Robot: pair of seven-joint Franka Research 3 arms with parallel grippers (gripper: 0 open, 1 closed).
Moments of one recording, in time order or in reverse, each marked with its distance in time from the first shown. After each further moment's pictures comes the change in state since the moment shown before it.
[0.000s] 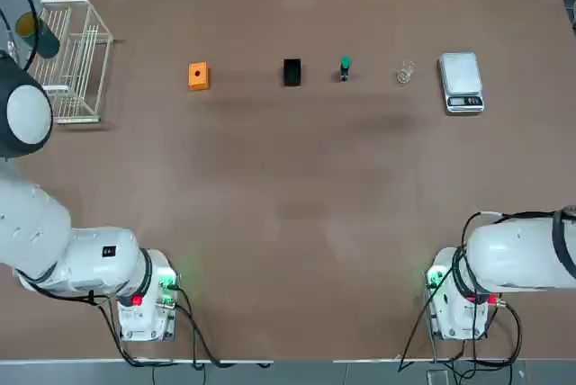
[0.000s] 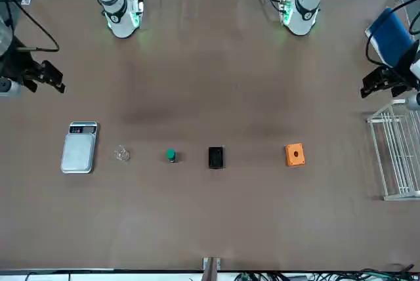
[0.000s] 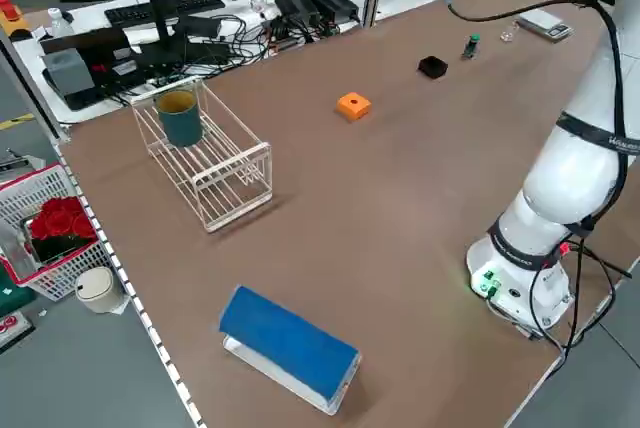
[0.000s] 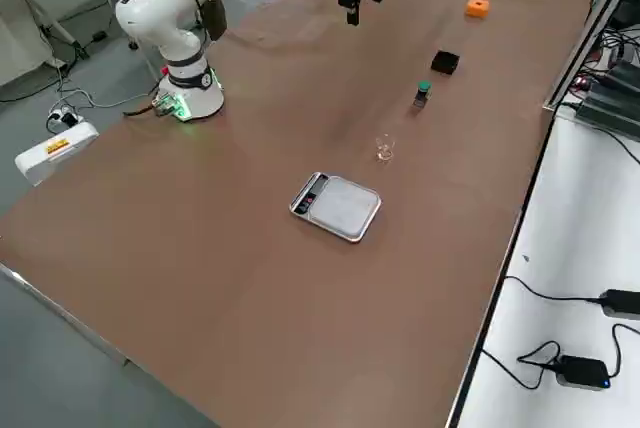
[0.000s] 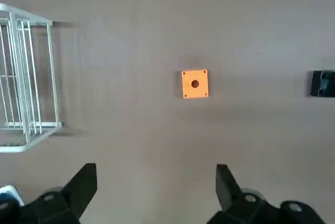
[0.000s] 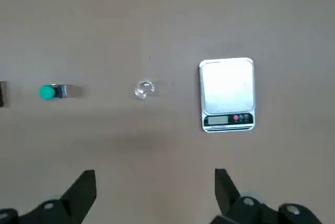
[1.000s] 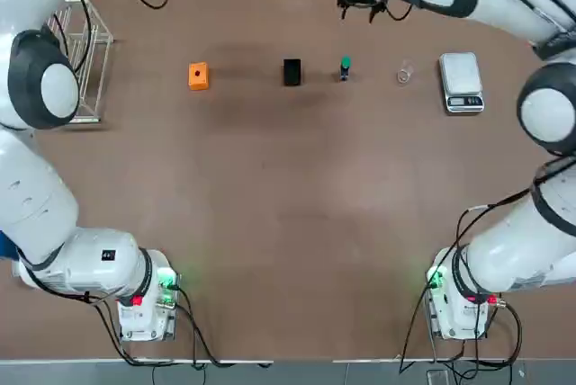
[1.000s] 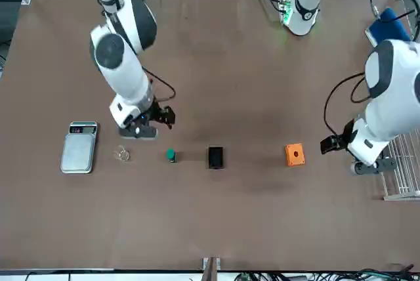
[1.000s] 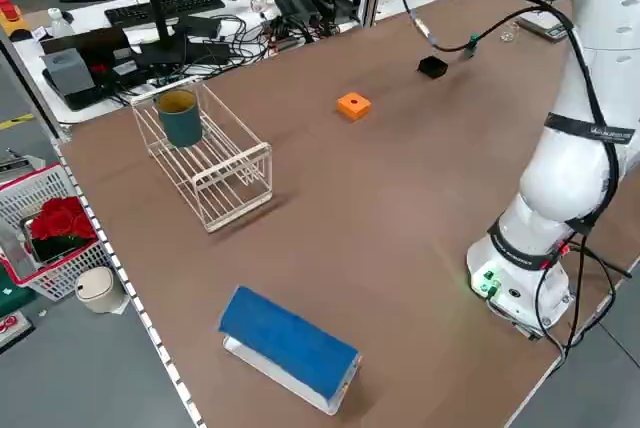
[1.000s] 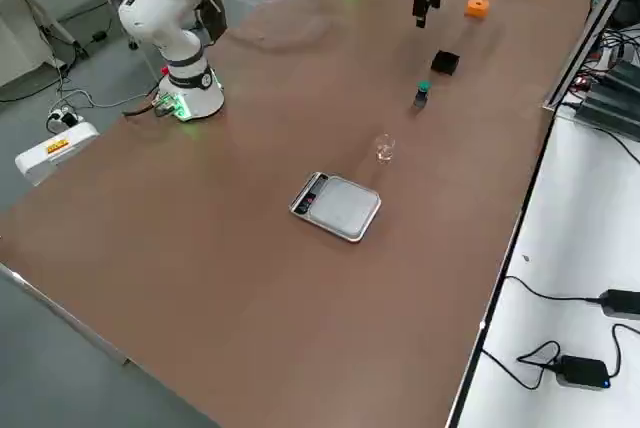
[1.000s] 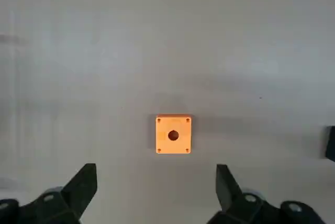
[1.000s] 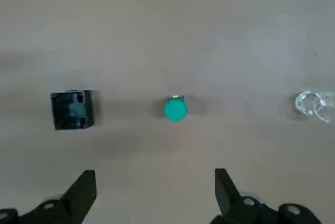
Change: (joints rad) left arm -0.075 0.211 -0.002 -0.183 0.002 0.420 -0.149; right arm 0.141 0.475 0.383 0.101 -0.181 0.348 0.543
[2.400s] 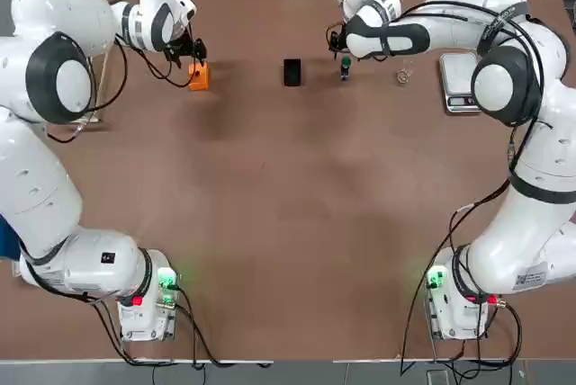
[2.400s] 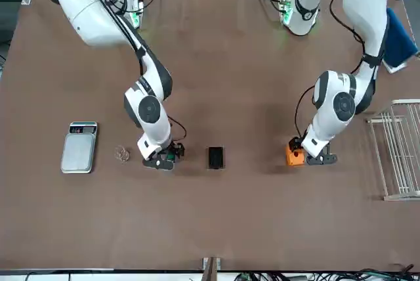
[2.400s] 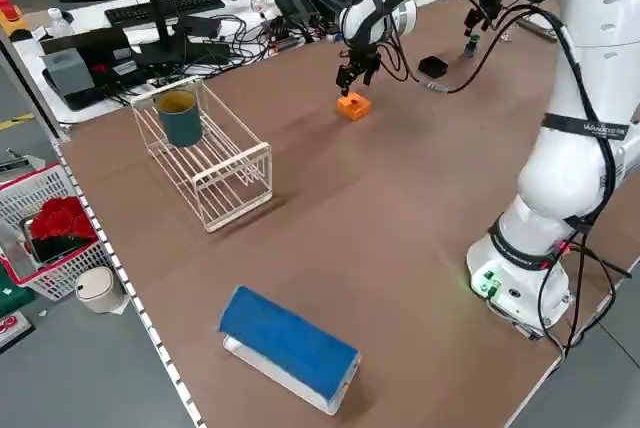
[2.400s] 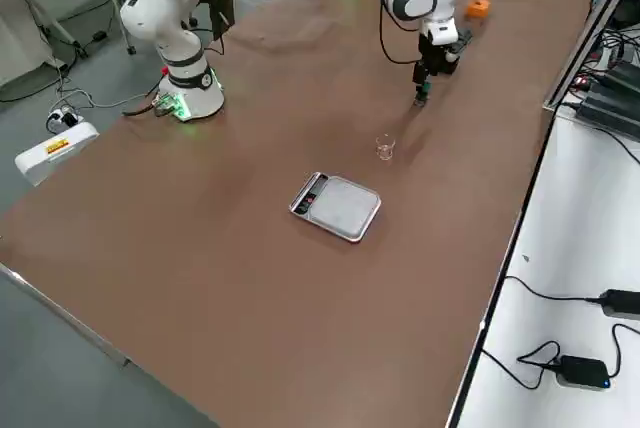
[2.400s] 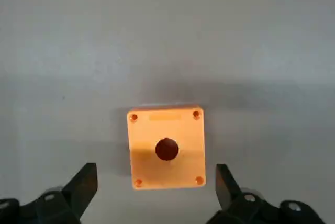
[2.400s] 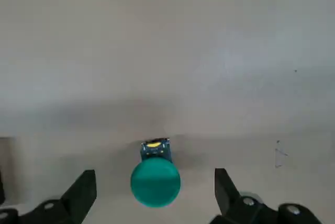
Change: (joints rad) left arm -0.042 0.072 0.000 -0.486 0.066 0.609 -0.048; right arm 0.050 0.290 -0.055 -0.020 -0.267 0.252 0.226
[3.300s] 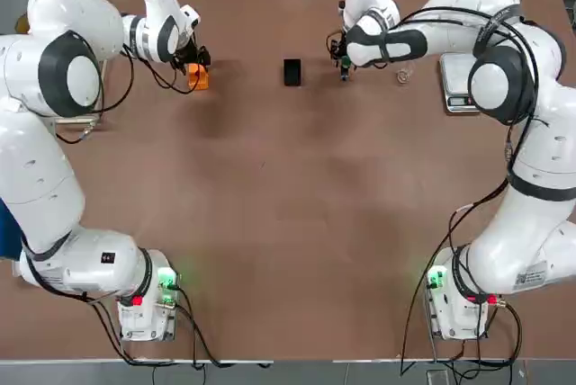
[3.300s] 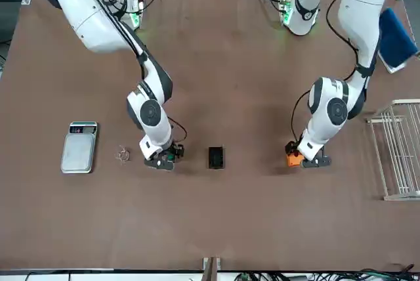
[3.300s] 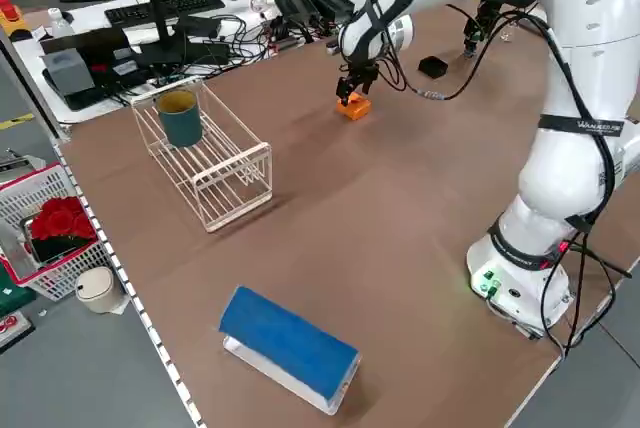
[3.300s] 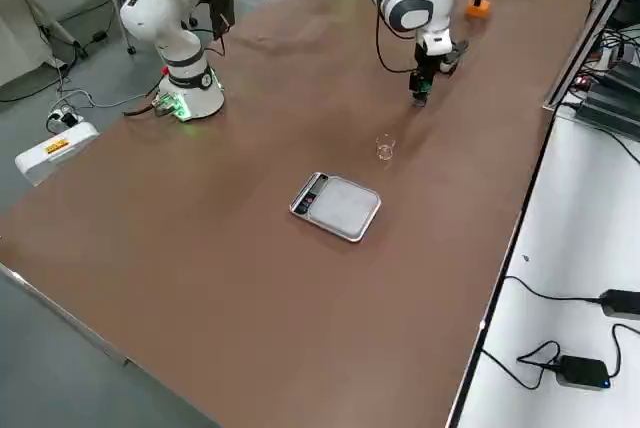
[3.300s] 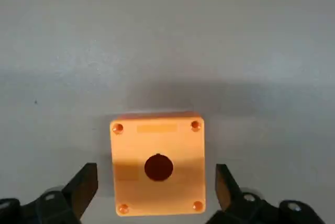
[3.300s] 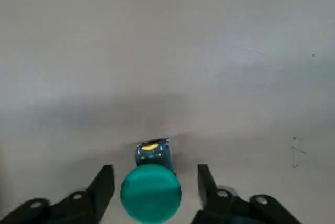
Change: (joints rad) left arm -0.001 0.068 -0.002 0.001 0.000 0.075 -0.010; right arm -0.002 0.028 -0.011 -0.024 0.000 0.056 0.034
